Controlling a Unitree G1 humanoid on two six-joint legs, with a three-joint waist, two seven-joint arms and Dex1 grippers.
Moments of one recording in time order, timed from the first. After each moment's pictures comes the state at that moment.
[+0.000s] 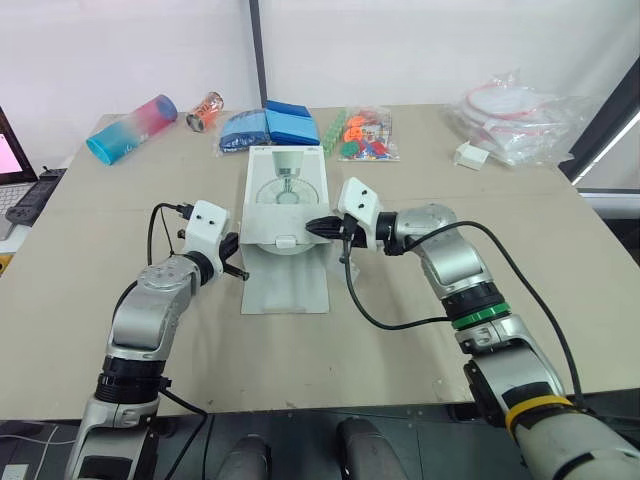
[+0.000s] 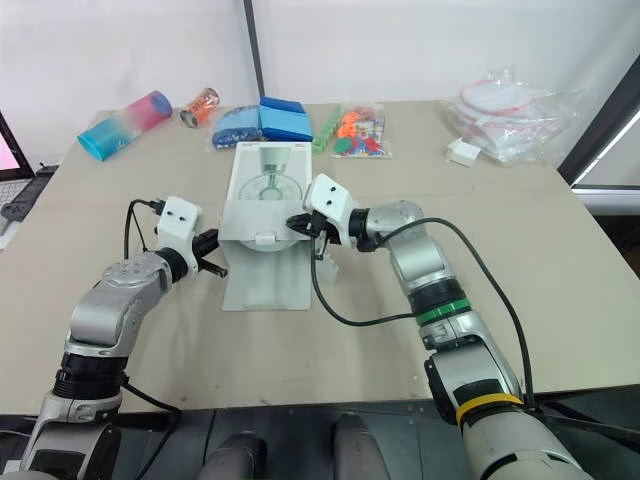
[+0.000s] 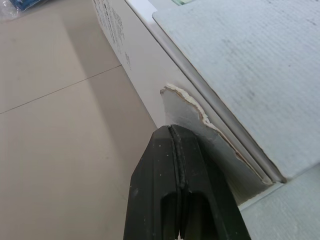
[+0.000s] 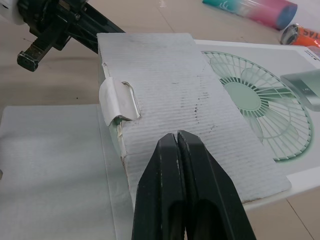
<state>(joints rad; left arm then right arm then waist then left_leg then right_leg) -0.46 0.36 0.02 -0.13 -0.17 0.74 -0.37 -0.87 -0.36 0.23 0.41 0.04 0.13 1.02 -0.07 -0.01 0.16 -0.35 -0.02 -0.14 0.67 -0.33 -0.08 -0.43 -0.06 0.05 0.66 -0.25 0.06</state>
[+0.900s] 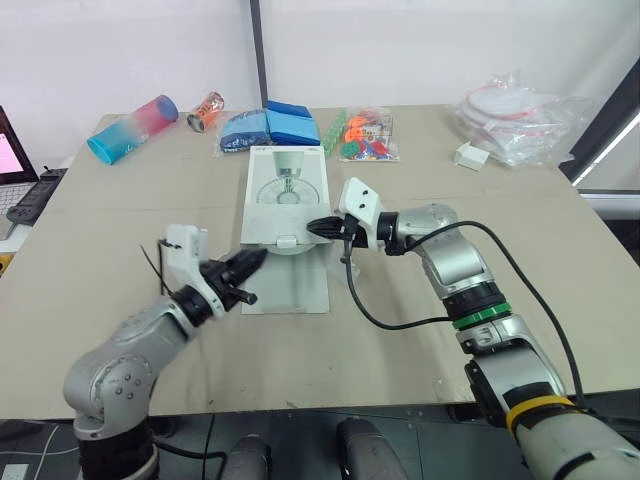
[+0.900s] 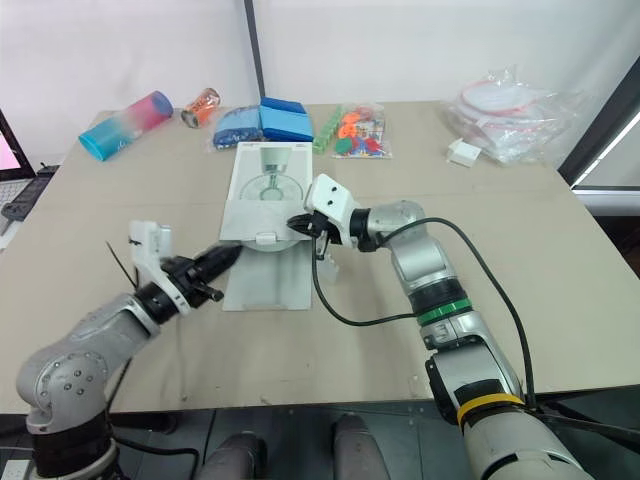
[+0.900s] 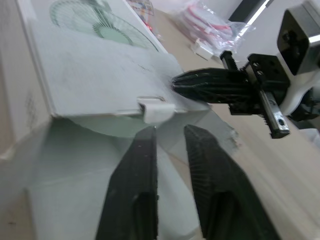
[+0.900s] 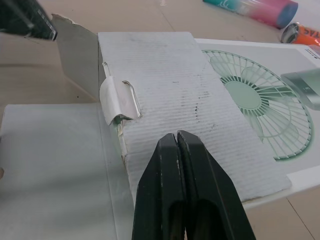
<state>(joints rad) -0.20 0.09 0.30 -0.60 -0.86 1.06 -0.20 -0.87 -0.37 0.23 0.41 0.04 0.13 1.02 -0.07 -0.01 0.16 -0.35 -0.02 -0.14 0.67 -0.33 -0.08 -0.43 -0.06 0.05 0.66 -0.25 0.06</state>
